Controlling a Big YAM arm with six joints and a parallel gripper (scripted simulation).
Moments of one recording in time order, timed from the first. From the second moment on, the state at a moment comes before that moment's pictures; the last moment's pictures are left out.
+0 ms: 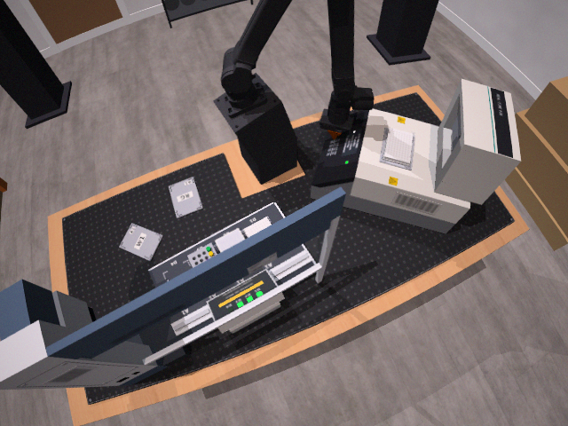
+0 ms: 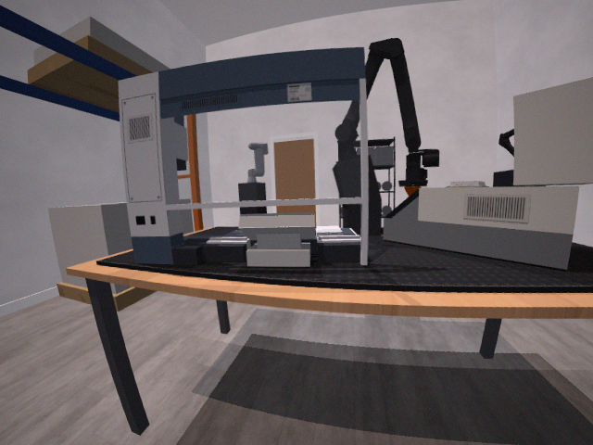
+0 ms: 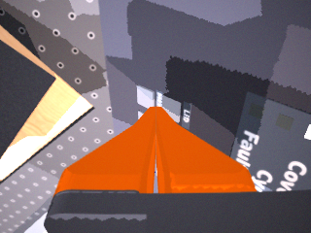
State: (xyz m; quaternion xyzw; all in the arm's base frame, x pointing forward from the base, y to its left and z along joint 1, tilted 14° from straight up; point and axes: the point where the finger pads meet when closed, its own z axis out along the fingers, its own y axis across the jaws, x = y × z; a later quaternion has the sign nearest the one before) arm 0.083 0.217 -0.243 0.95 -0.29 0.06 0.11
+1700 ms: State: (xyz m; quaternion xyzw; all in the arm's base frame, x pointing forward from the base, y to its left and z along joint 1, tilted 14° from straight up) arm 0.088 0.221 -0.250 0.95 -0.29 0.06 0.11
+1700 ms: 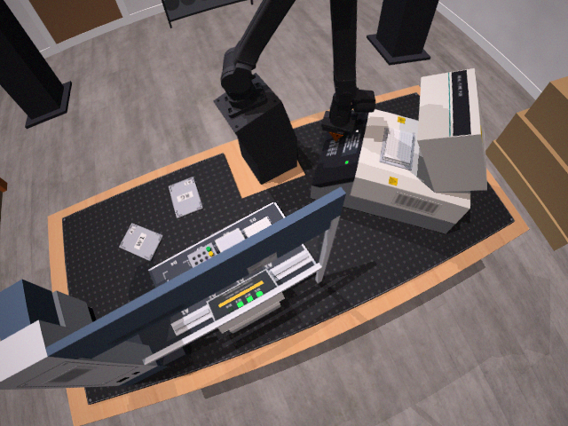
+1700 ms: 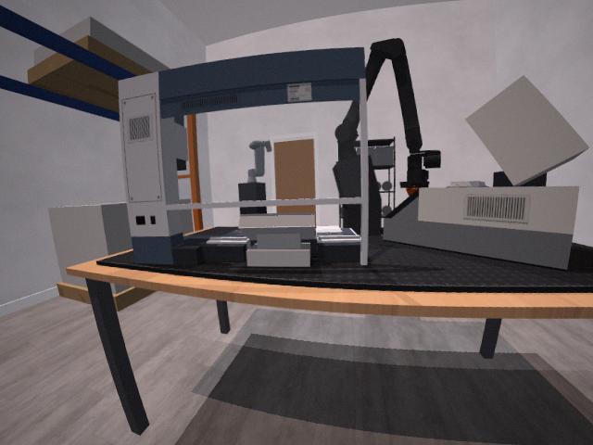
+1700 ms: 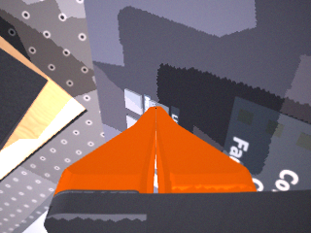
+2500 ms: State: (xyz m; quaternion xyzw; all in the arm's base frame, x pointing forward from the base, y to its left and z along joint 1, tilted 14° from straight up) arm 0.088 0.222 -0.249 0.95 -0.29 0.06 0.11
